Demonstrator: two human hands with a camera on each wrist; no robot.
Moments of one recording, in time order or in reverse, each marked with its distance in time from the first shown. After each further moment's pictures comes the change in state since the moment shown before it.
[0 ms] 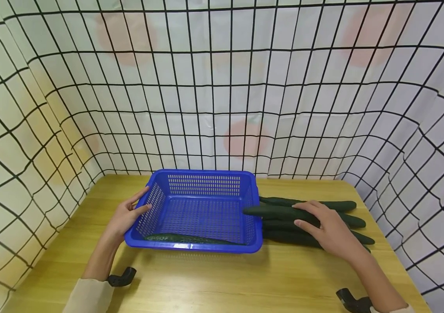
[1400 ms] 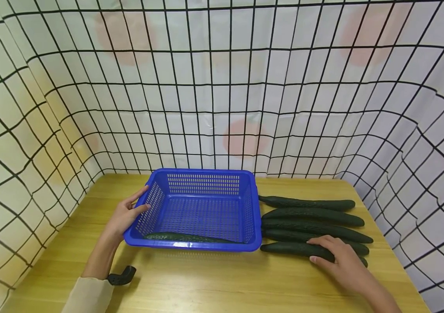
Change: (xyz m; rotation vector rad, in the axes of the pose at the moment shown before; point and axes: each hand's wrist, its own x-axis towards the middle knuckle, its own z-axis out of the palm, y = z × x) left_hand -0.002 0.002 -0.001 -0.014 -0.010 -0.011; right_hand -0.072 0.056 0.040 -0.017 -0.072 0.105
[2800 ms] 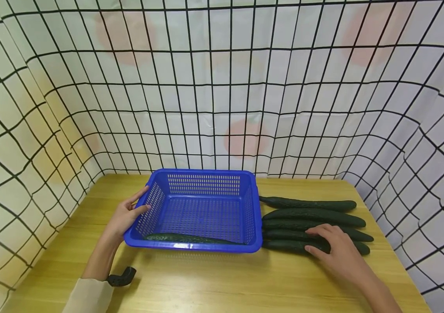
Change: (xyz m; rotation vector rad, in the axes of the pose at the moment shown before) left_hand 0.002 -0.003 0.001 0.010 0.011 0.011; right_hand 0.024 -0.014 -0.006 -0.054 0.117 -0.044
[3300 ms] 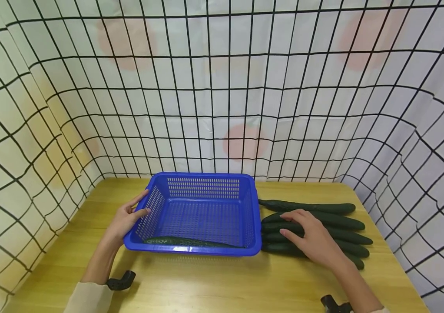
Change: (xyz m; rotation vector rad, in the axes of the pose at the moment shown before) left_hand -0.002 0.000 0.001 -0.004 -0.002 -0.009; right_hand 0.045 -0.047 0.005 0.086 -0.004 -0.051
